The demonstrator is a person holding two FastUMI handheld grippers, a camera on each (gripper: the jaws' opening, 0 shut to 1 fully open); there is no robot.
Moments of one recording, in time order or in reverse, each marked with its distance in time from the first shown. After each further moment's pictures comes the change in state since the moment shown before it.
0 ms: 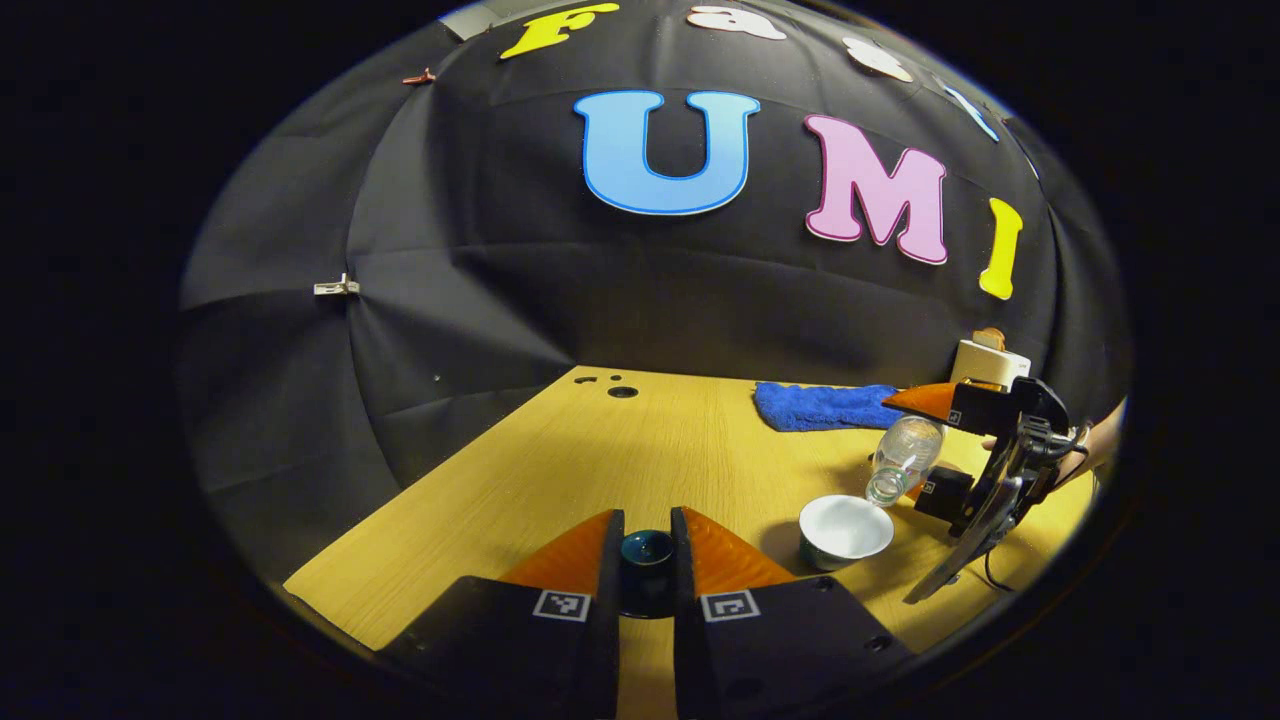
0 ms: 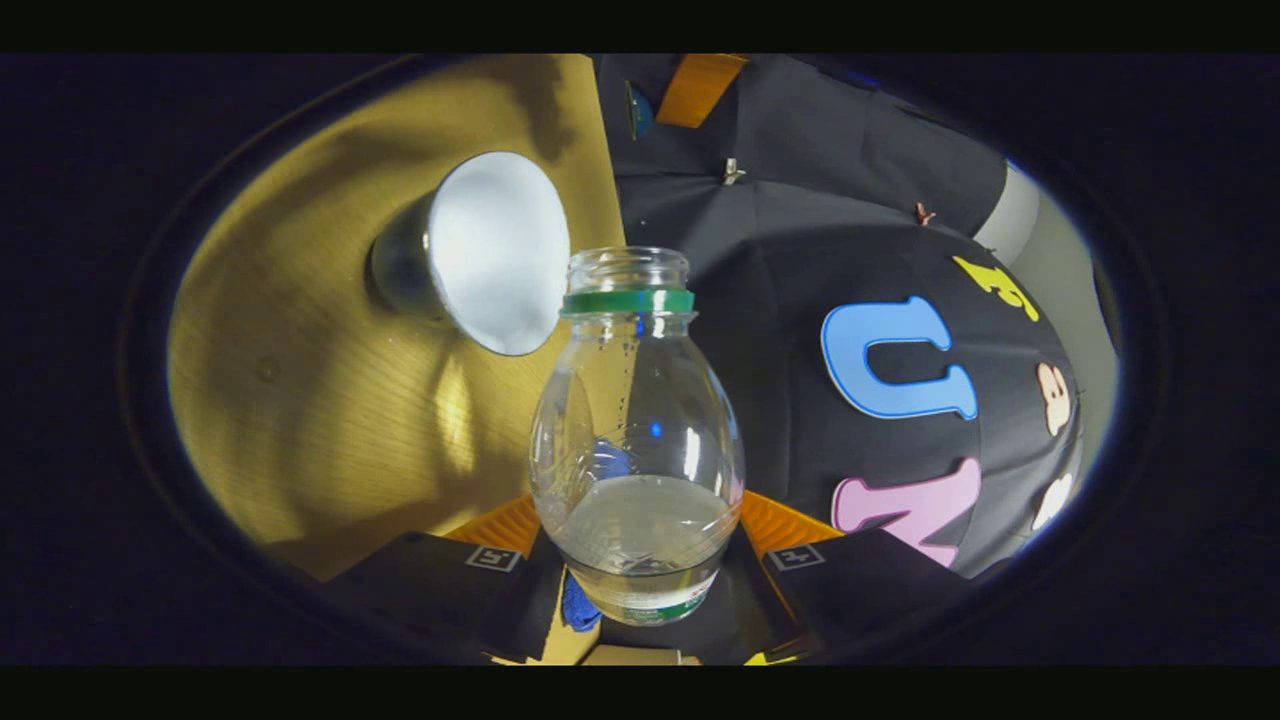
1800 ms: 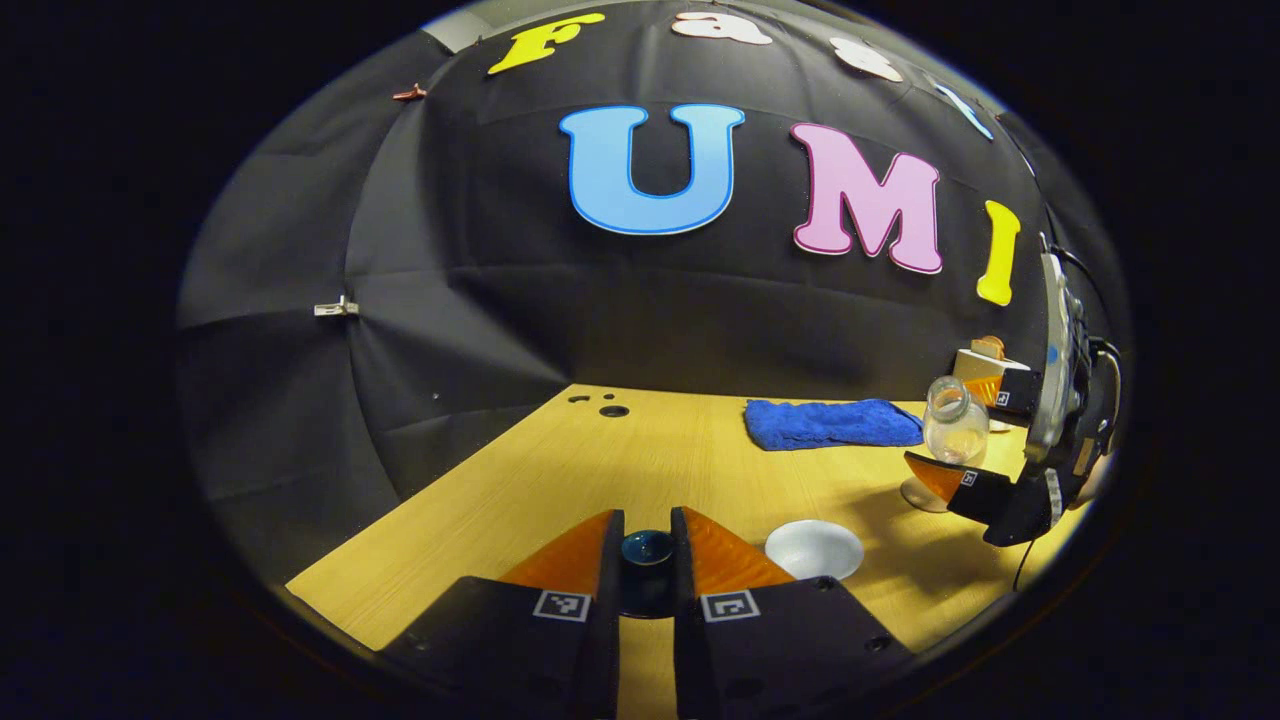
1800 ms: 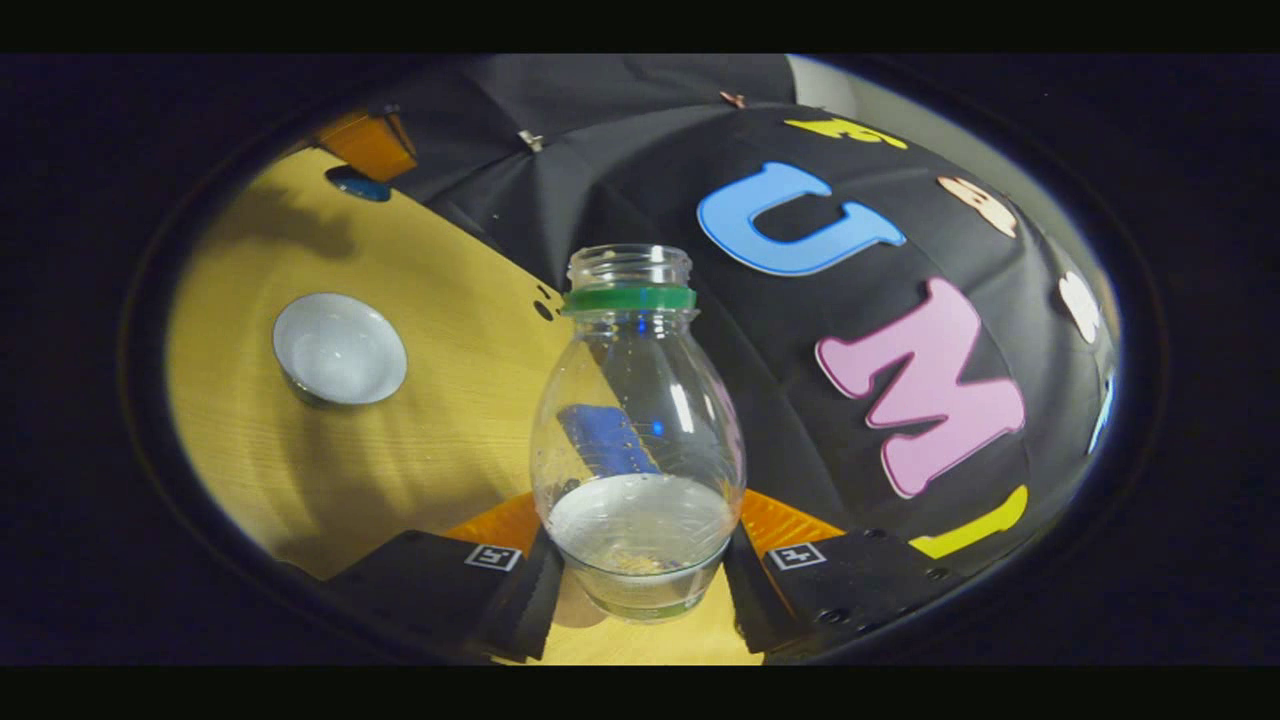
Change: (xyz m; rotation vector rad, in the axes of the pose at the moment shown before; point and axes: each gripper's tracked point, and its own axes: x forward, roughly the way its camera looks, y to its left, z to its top) left arm -0.006 -0.019 0.022 0.006 -0.032 0.026; right arm -0.044 -0.035 -0.026 0.551 0.209 -0.037
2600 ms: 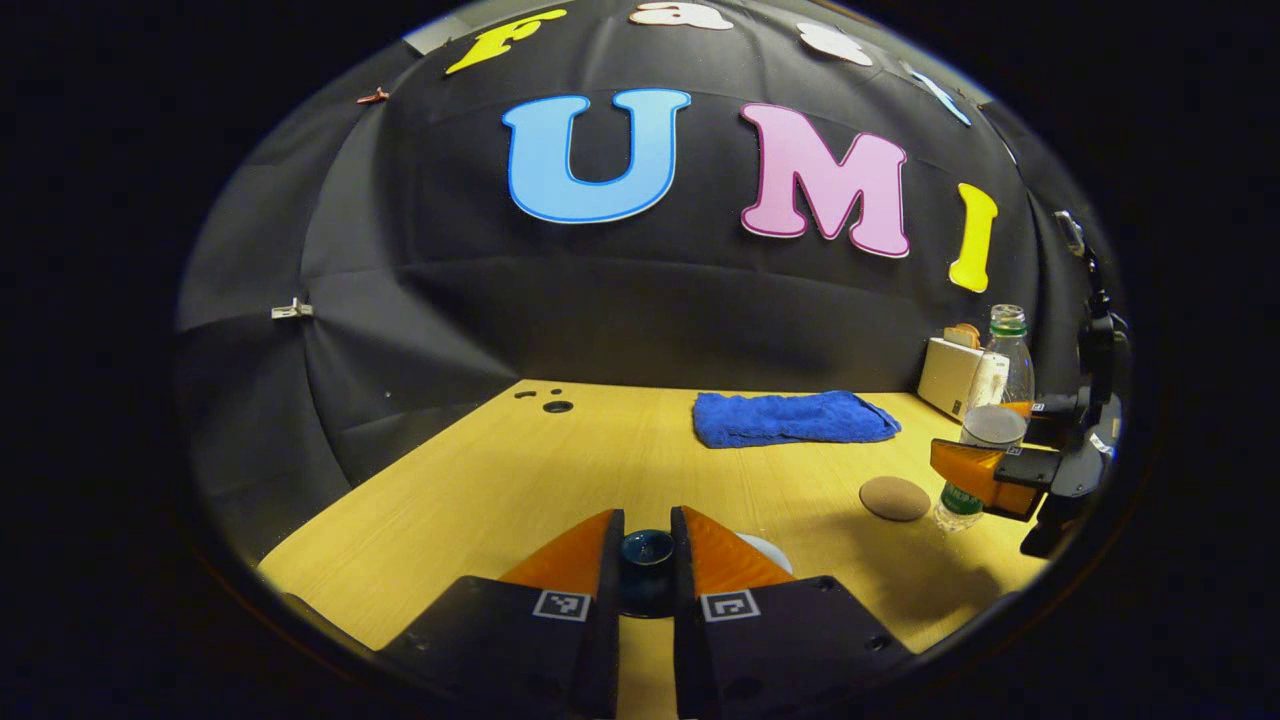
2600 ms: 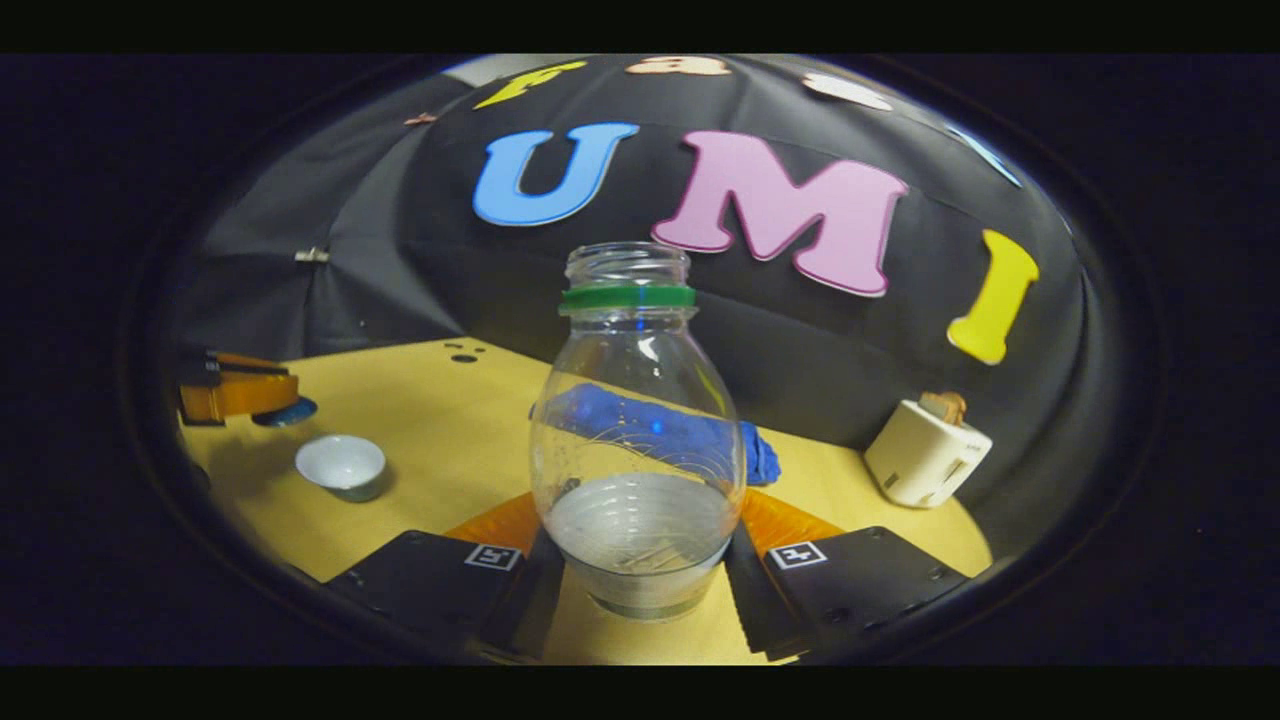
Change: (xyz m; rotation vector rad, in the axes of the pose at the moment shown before) left arm 0.023 -0.072 -0.001 0.023 0.006 -0.064; right arm -0.051 -0.035 -0.061 0.741 0.192 -0.063
